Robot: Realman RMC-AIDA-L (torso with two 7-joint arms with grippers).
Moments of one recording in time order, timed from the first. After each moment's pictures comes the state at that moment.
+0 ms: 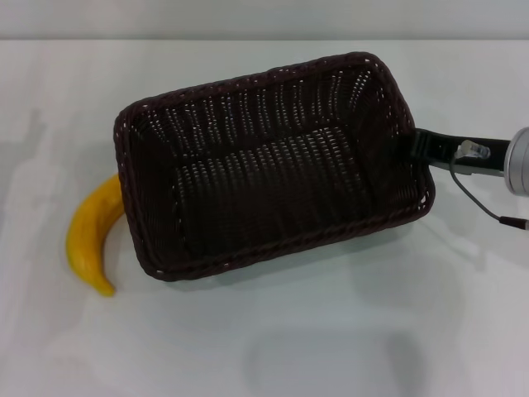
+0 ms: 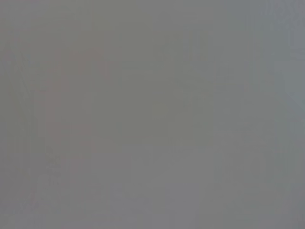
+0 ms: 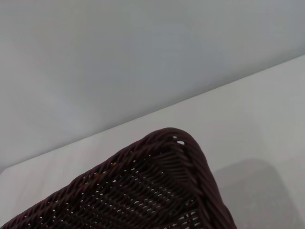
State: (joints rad) left arm -0.33 -2.07 1.16 0.37 -2.91 -1.04 2.51; right arm 0.17 2.01 -1.67 -1.51 1.01 0.79 -0.02
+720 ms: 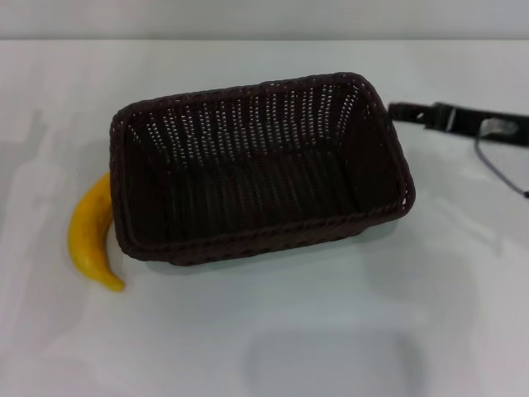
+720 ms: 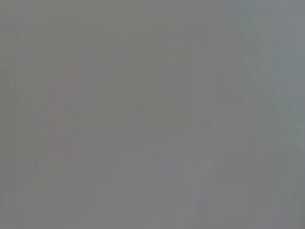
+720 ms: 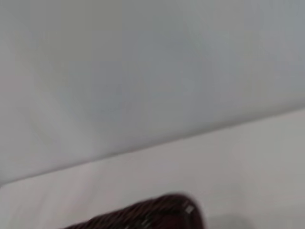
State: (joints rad) left arm -0.32 -2.07 1.16 0.37 -2.90 -1.04 2.51; right arm 0.18 2.01 -1.58 -1.50 1.09 0.79 -0.21
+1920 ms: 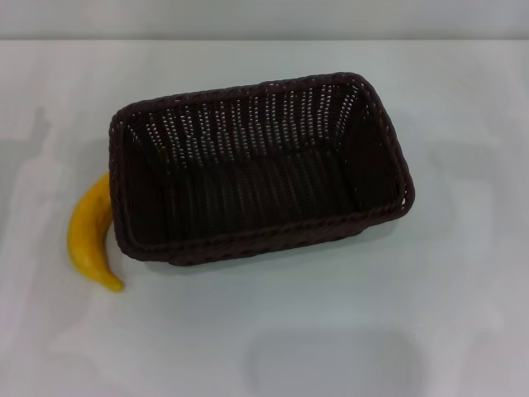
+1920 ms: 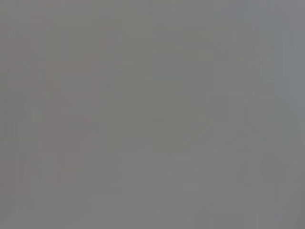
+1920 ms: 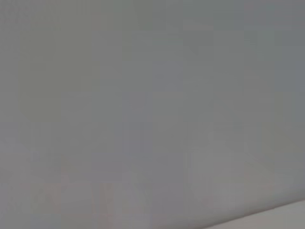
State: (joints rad) left arm -0.34 -2.08 1.15 0.36 -2.90 -1.05 2.52; right arm 0.25 2.01 -1.37 -0.98 1.93 0.13 -1.40
